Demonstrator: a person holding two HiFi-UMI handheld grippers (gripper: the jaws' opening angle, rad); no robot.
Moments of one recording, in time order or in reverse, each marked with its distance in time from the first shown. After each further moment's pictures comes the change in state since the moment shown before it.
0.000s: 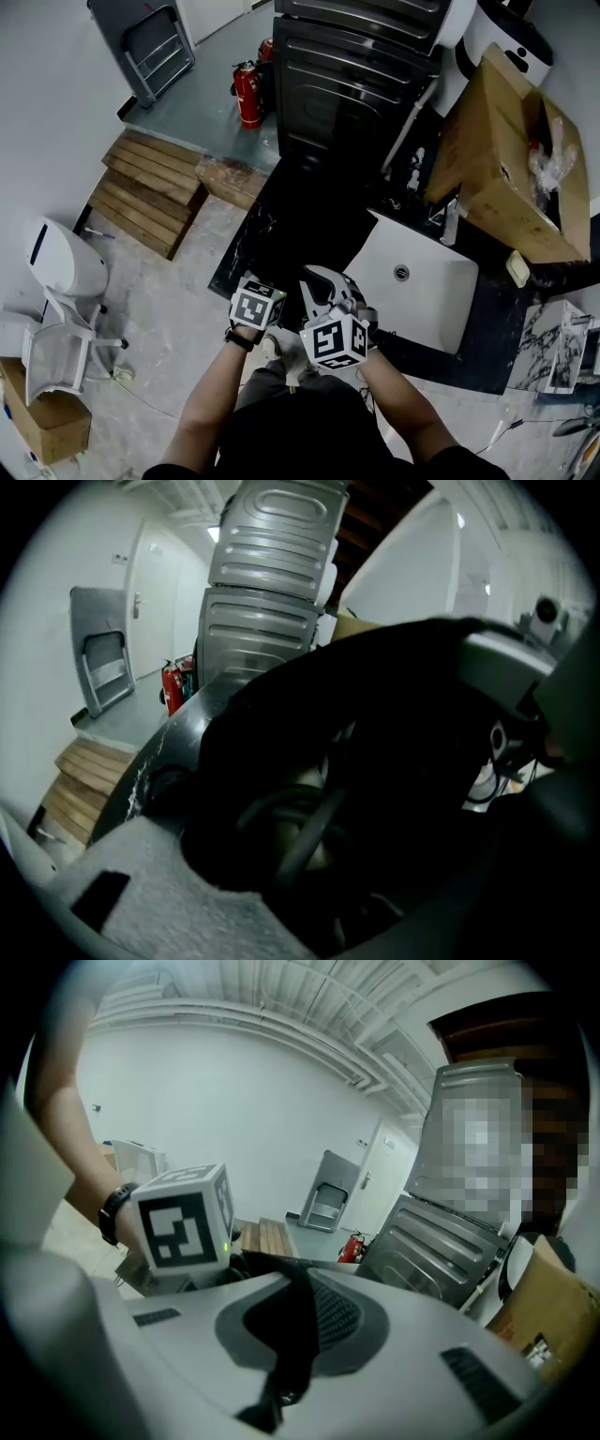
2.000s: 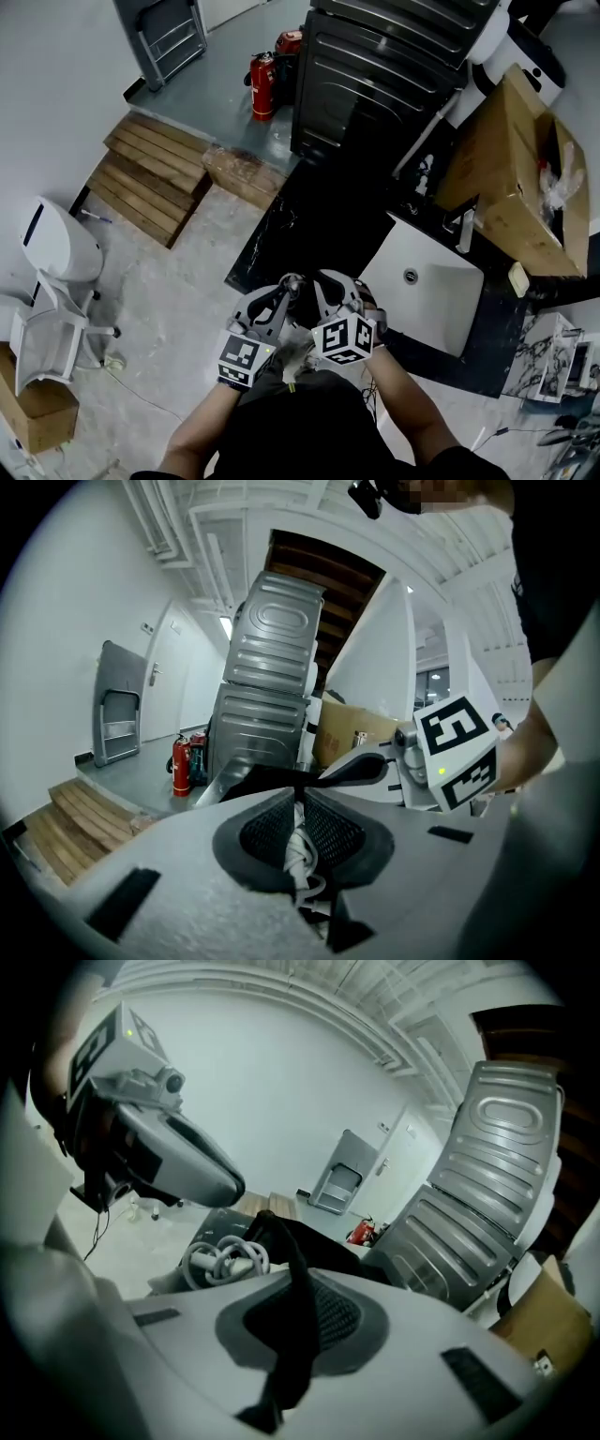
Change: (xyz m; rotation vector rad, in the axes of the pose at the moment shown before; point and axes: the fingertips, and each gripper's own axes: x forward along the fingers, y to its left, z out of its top) left arm -0.128 -0.013 0.022 0.108 -0.516 0.030; right arm 0.033 0.037 -0.031 -0.125 0.135 0.037
